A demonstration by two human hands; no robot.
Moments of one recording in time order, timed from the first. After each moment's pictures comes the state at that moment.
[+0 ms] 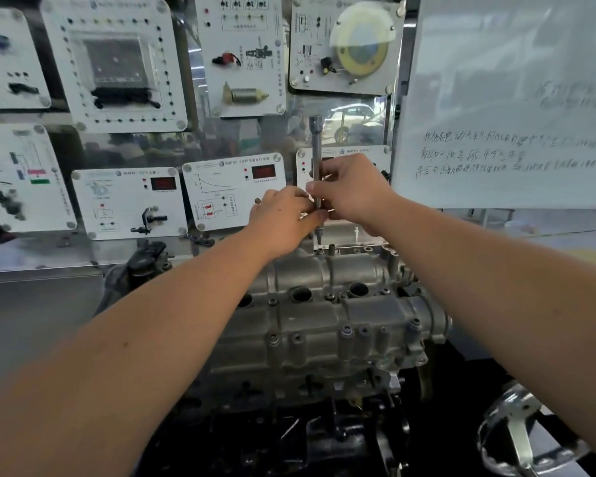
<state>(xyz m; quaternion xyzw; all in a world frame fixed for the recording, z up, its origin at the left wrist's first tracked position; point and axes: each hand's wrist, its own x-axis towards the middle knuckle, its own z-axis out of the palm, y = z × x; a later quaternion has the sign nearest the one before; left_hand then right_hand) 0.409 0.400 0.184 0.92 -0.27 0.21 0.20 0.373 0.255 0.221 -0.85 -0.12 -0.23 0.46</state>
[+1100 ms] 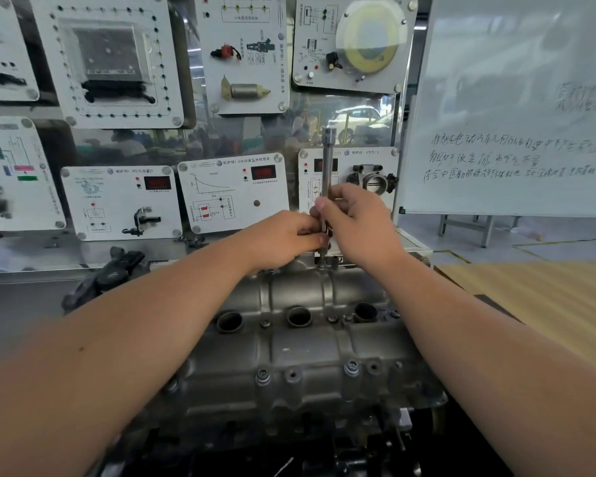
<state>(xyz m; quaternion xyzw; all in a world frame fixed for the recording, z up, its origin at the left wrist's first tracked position) 0.447 0.404 0.172 0.89 -0.33 0.06 0.31 0.410 0.245 0.168 -0.81 -0.15 -0.33 0.46</state>
